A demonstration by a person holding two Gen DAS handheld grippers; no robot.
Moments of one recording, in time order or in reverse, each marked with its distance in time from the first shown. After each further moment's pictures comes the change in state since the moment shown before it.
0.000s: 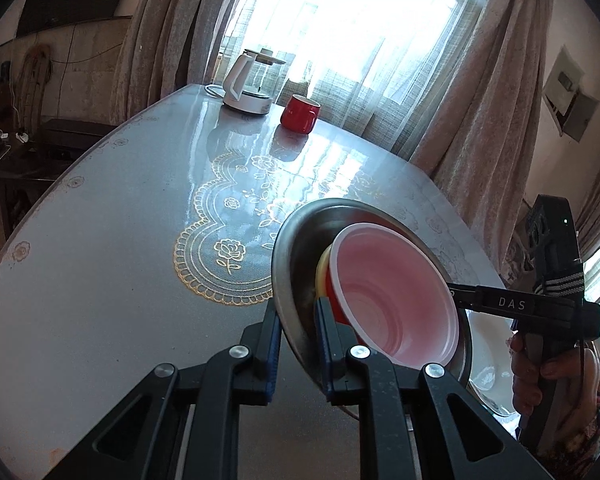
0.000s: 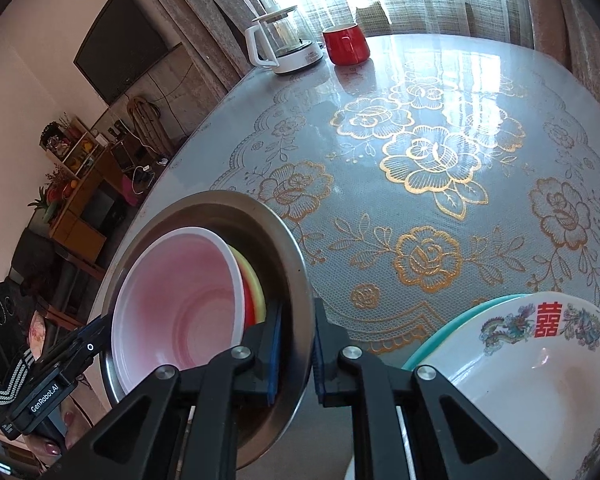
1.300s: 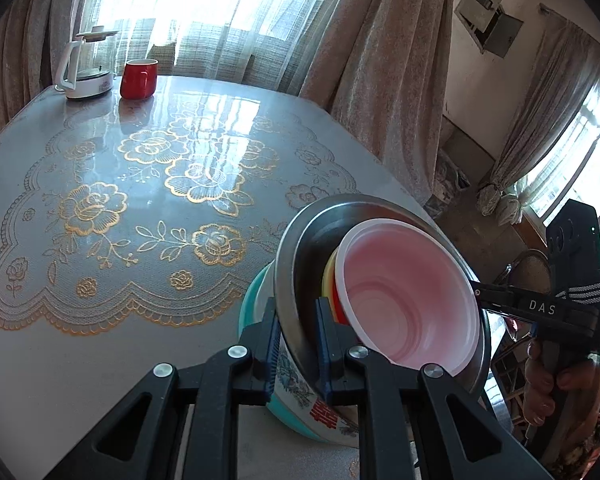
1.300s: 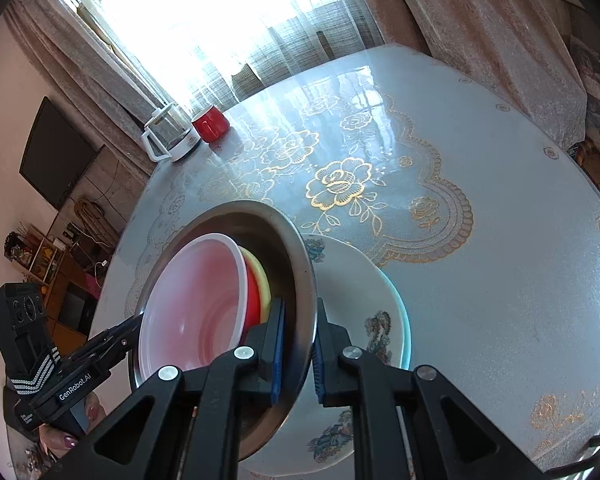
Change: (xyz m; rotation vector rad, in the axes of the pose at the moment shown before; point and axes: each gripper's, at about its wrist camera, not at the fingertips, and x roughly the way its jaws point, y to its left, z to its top) left arm 0.071 -0.177 -0.019 0.246 0.201 -0.240; right arm -0.155 -0.136 -0.088 0.333 -0.208 -0.143
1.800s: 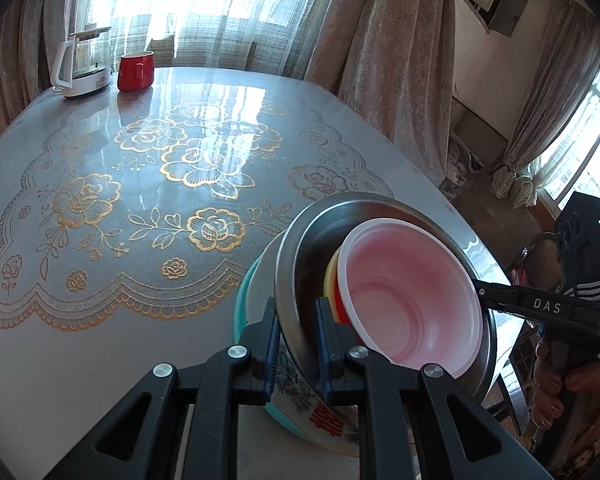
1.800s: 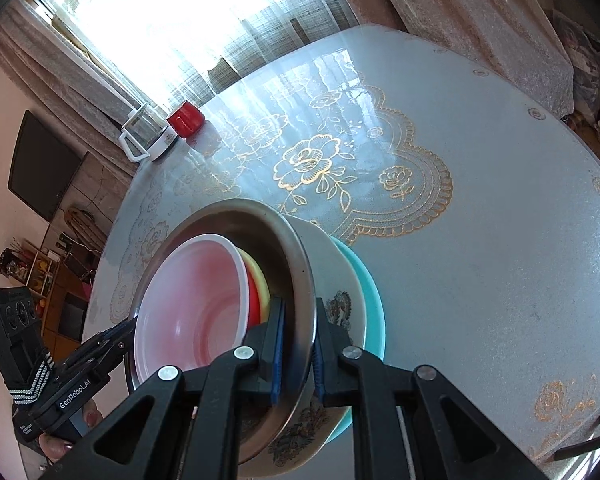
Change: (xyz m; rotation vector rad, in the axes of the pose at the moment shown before) left arm 0.021 -0.011 -0.010 0.027 0.039 0.057; right arm 0.015 -0.026 -0.011 0.059 0.033 -0.019
